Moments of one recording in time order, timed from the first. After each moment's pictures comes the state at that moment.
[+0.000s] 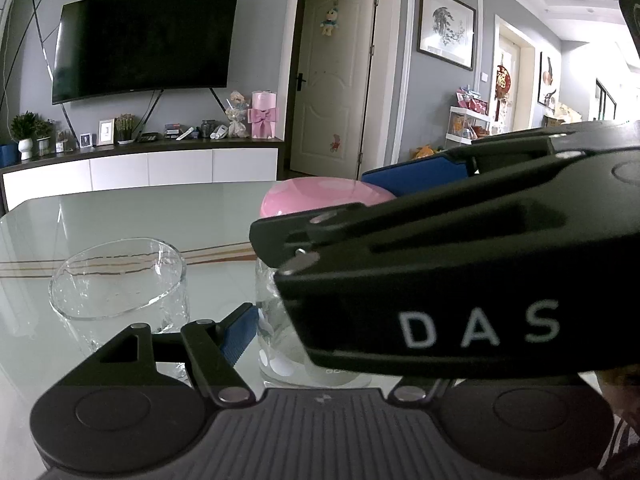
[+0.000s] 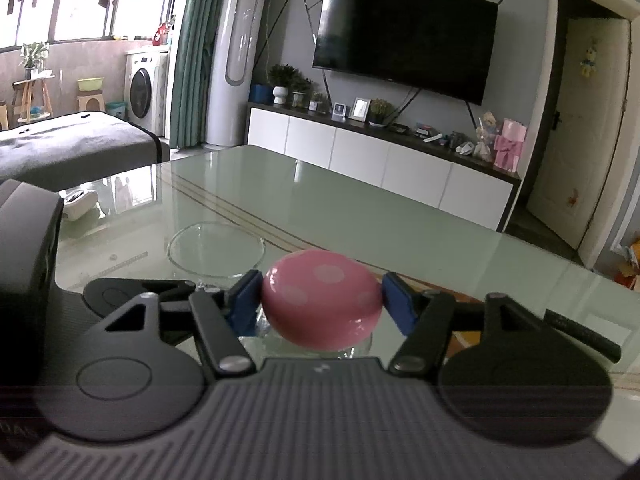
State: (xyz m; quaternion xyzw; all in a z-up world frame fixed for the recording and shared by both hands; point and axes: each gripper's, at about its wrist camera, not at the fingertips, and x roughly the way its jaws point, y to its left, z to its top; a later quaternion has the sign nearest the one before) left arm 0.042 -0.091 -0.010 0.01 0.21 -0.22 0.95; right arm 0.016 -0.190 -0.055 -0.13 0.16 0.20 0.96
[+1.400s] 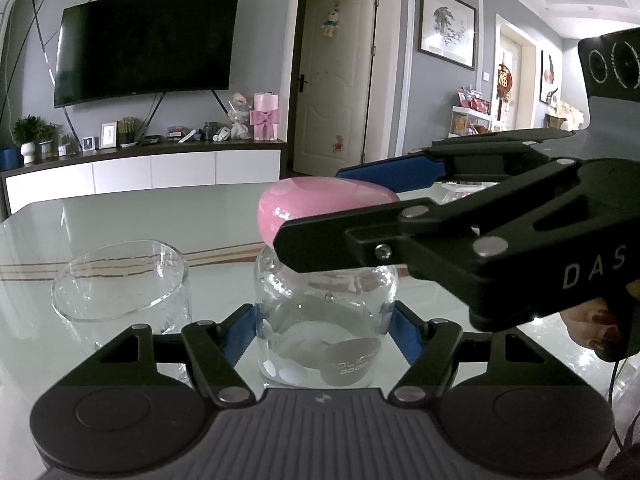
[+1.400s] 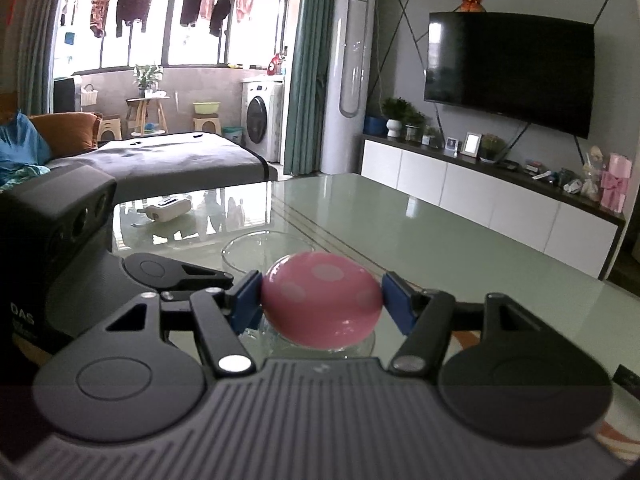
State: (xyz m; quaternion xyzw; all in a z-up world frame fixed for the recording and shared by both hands) left arm 0.044 -0.093 -0.019 0.01 0.21 -0.21 0.95; right arm 0.036 -0.237 -0.043 -0.12 0.13 0.39 0.90
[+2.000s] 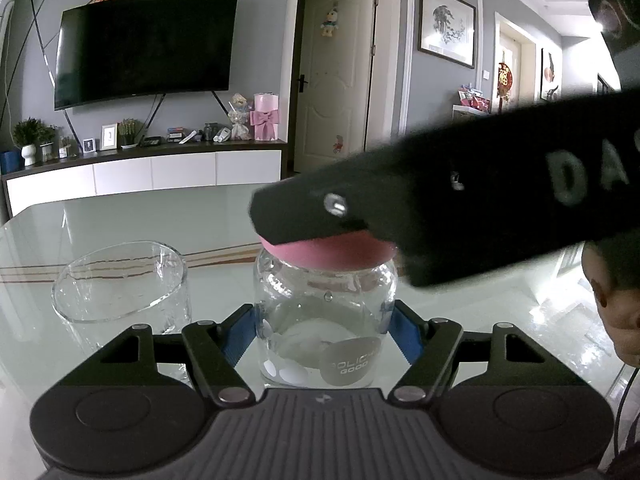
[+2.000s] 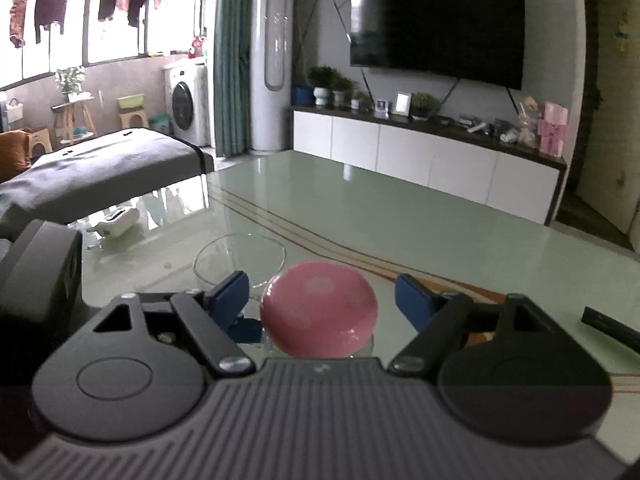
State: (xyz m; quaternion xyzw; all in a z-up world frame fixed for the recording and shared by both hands) left arm 0.038 -0.097 -0.014 0.02 0.21 -0.21 0.95; right arm 0.039 -0.208 -0.027 -0.09 0.19 0.27 0.94
